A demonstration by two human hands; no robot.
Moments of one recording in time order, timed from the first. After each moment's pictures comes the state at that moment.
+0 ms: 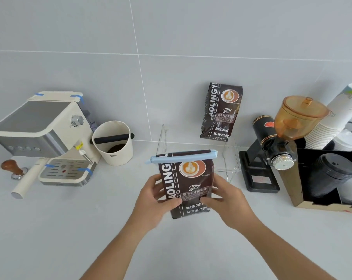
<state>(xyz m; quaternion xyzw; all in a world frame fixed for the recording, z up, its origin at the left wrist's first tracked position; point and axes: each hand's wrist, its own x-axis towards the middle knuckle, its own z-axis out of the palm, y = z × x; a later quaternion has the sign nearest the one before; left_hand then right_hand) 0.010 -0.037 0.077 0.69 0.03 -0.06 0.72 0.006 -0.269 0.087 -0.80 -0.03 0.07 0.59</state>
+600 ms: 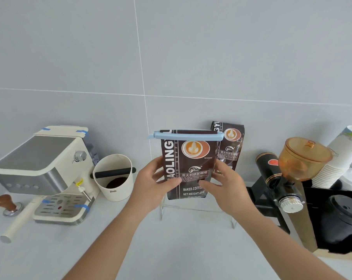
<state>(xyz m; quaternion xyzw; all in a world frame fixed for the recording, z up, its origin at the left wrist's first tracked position) 0.110 -0.032 0.173 0.71 -0.05 0.05 0.70 0.100 -0.246 0.175 -0.79 -0.04 -0.05 0.61</state>
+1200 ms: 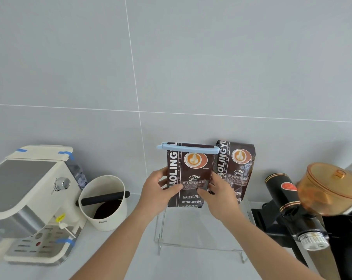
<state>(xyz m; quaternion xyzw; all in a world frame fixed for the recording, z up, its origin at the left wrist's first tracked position) 0.228 -0.039 0.146 0.75 0.00 0.02 0.66 0.208 -0.229 0.145 -0.81 0.04 -0.03 0.58</state>
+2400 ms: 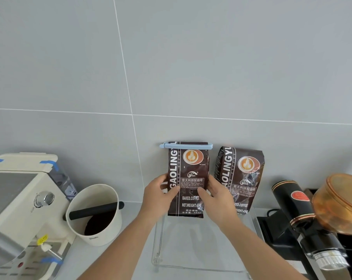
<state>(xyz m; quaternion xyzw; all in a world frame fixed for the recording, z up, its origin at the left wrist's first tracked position) 0.286 -0.046 0.113 0.83 0.00 0.05 0.56 0.248 -0.220 0.132 -0.81 0.06 -0.04 0.59</state>
